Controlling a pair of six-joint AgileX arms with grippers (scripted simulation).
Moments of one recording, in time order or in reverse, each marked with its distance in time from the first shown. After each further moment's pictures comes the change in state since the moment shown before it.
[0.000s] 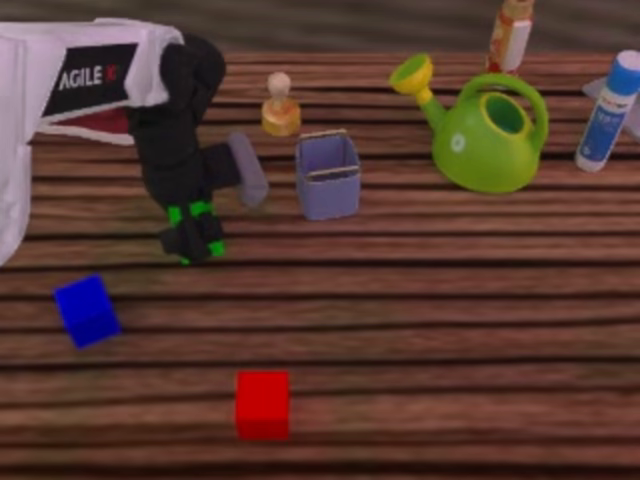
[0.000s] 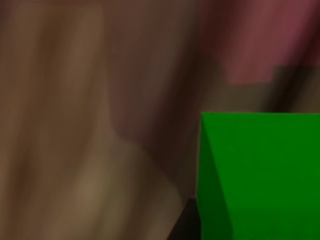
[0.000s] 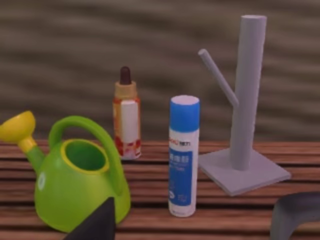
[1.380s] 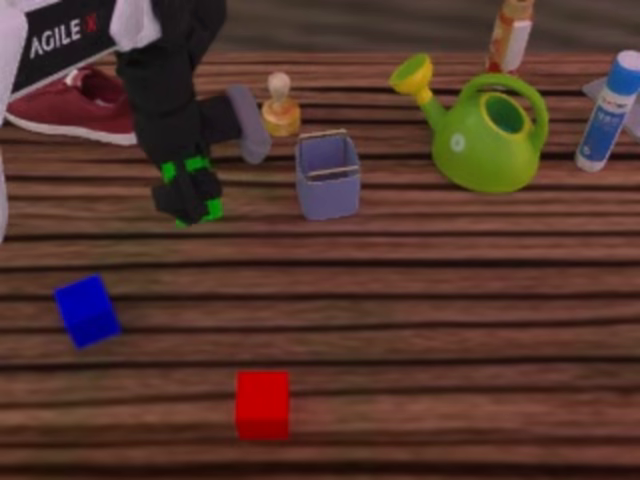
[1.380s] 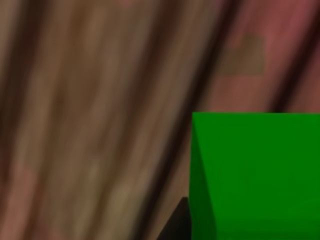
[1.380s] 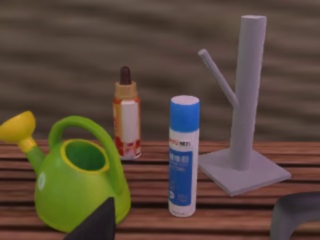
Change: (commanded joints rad) left arm -0.024 -0.109 0.112 -0.217 -0.001 -0.019; right arm 0.000 0.000 0.000 0.000 0.000 0.000
